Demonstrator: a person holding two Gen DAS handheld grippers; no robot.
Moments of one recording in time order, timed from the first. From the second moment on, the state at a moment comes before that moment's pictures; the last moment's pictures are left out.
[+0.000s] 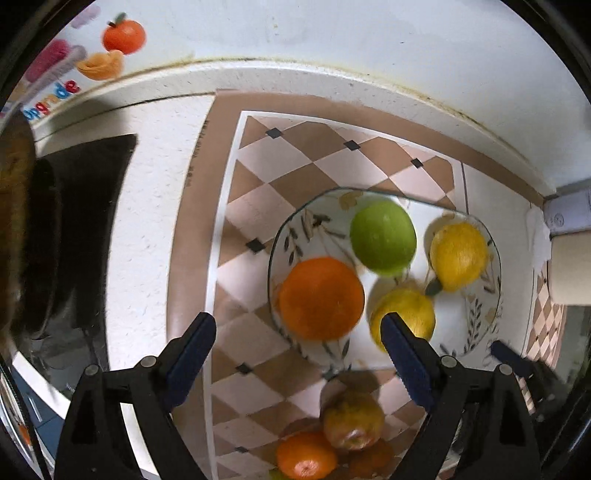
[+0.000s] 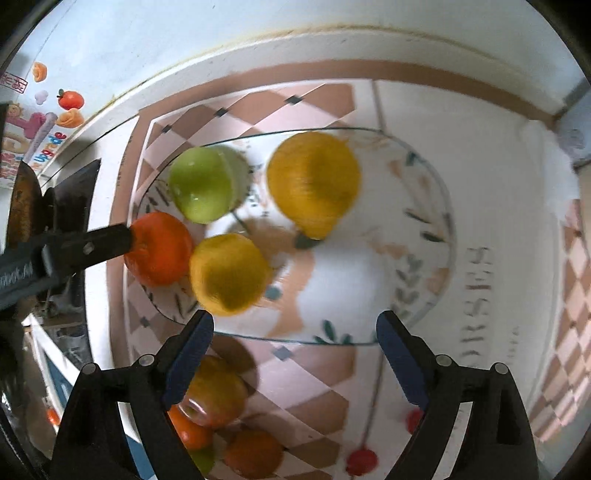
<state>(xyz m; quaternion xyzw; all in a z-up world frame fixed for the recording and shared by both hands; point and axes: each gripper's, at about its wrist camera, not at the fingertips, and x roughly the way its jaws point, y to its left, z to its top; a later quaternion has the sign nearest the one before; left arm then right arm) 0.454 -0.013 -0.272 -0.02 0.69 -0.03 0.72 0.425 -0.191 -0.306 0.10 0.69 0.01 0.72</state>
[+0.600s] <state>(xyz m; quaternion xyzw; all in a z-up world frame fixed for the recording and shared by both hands) 0.345 -0.014 -0.175 0.01 0.58 -0.04 0.81 0.343 -0.200 -0.198 0.08 0.61 -0.03 0.79</state>
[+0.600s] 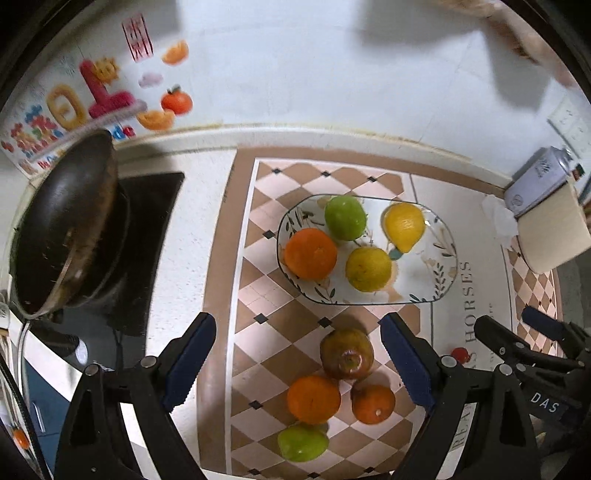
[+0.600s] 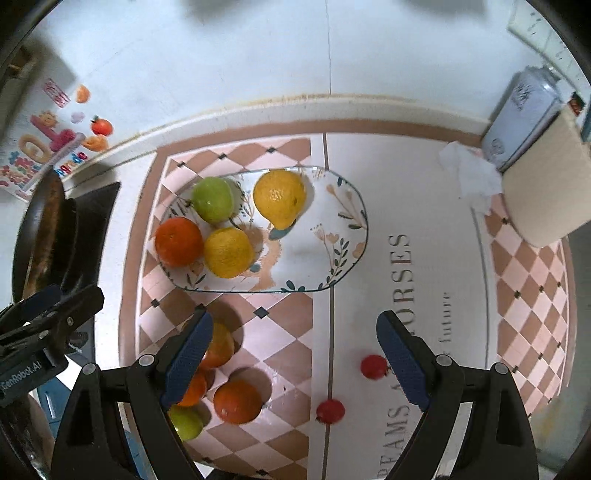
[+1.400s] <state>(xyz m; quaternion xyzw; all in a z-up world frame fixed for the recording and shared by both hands) 0.251 -0.006 -0.090 0.02 0.49 -0.06 0.87 0.234 -0.182 -0.076 0.07 0.51 -0.04 0.86</state>
